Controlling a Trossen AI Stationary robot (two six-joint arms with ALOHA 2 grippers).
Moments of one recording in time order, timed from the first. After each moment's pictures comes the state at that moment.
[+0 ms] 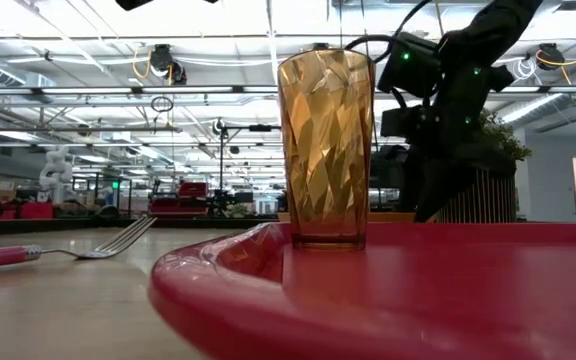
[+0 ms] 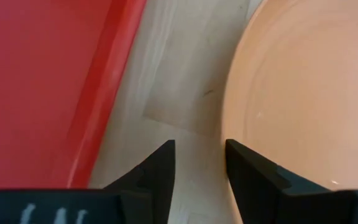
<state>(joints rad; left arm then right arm) -0.38 1.36 1.29 -0.69 -0.51 -0.88 -0.15 1.47 0.69 -0.33 -0.02 -0.47</state>
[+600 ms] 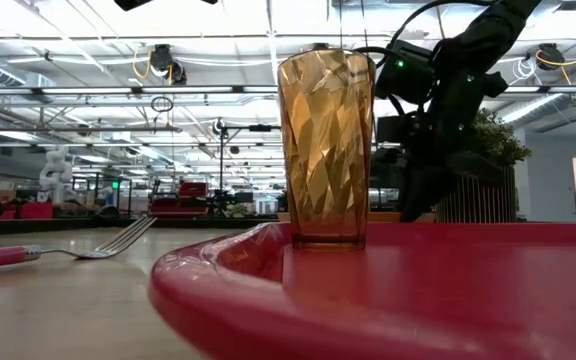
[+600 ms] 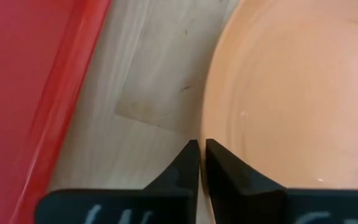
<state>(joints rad) -0.38 1.36 1.29 -0.69 -0.53 -0.89 -0.18 1.50 0.69 -0.30 0.00 -0.51</state>
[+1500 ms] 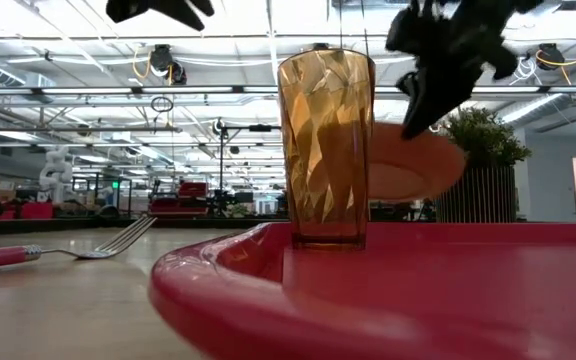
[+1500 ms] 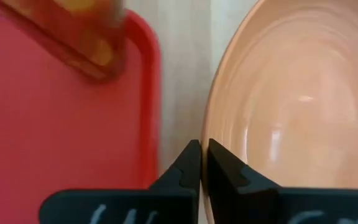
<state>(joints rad) -0.33 1.36 1.29 -0.83 -0.52 -0.91 0.05 1.26 0.87 -0.60 0.14 -0.04</state>
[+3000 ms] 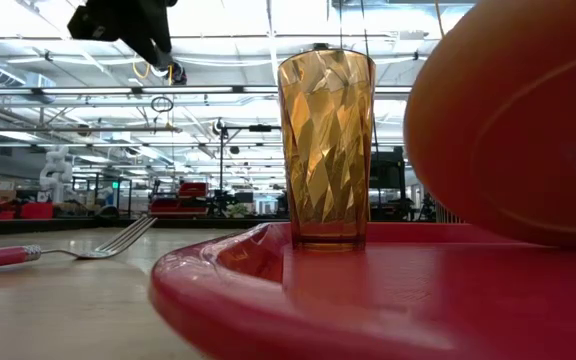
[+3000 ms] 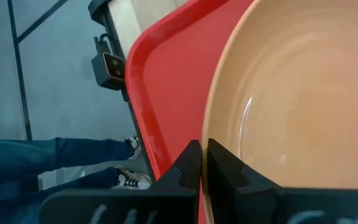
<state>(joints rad) -0.24 1.36 1.29 -1.04 -0.22 -1.12 0.78 1.44 1.15 -0.69 0.21 1.22</state>
